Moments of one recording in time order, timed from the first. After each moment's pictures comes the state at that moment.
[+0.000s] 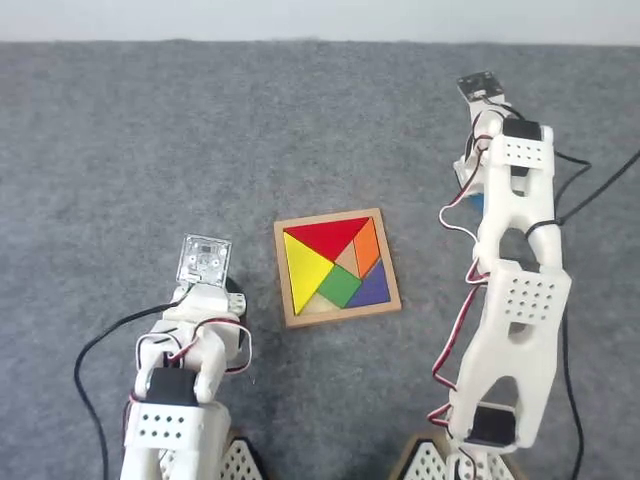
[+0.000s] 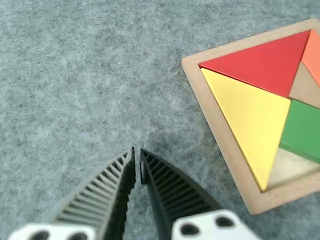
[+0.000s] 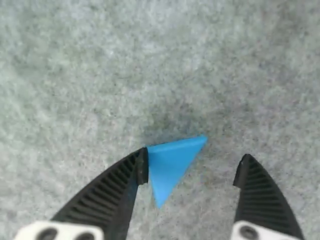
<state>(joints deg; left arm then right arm) -2.5 -85.3 97.3 46.6 -0.2 4.6 49.0 -37.8 71.0 23.2</state>
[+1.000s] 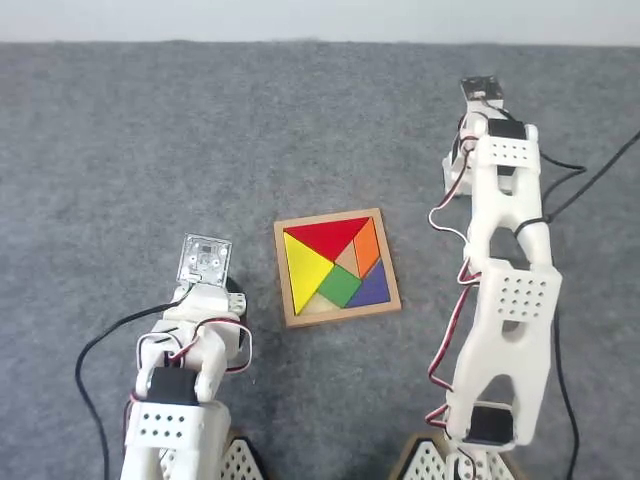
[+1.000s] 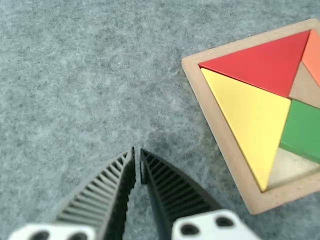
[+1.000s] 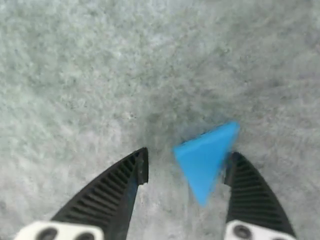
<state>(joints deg) -2.5 -85.3 97.3 46.6 -0.2 1.9 50.2 -38.1 73.7 8.6</state>
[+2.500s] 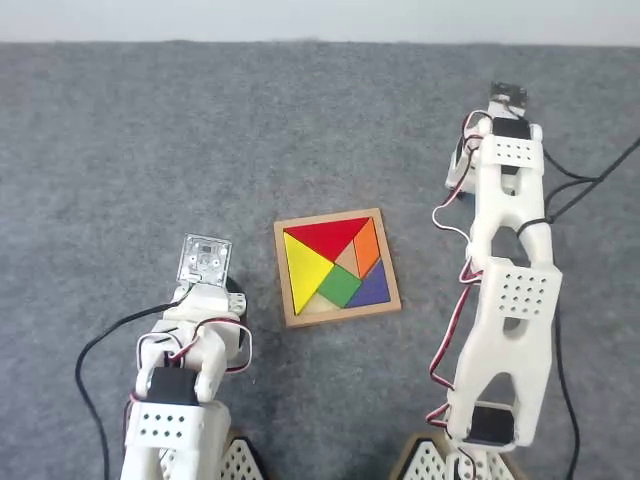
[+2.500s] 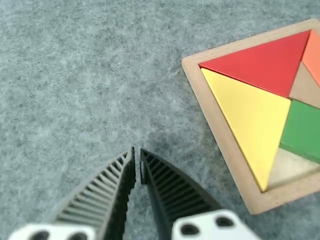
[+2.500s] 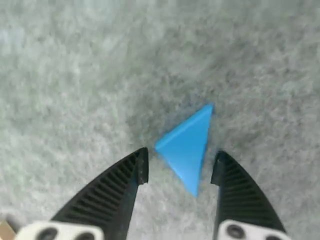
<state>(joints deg) -2.5 -85.3 97.3 46.6 -0.2 3.1 52.9 -42.6 76.9 -10.2</state>
